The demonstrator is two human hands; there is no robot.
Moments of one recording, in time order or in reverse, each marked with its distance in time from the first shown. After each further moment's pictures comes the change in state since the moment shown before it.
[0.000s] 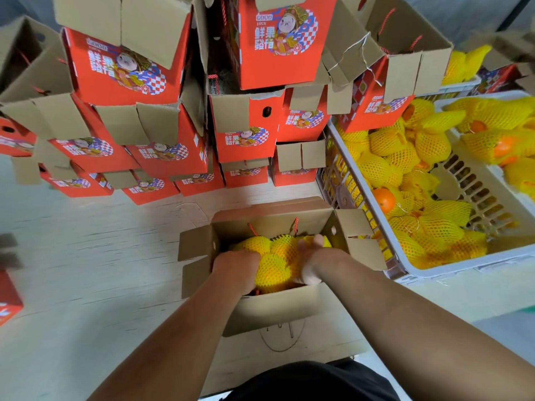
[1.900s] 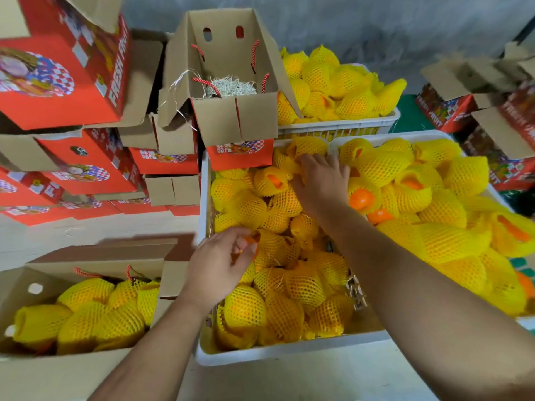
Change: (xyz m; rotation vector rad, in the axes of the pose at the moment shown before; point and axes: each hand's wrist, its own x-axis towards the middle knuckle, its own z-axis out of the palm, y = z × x) left_hand 0.146 0.283 -0.105 -0.691 0.815 0.032; right_hand 0.039 0.355 -0.191 0.193 1.158 -0.199
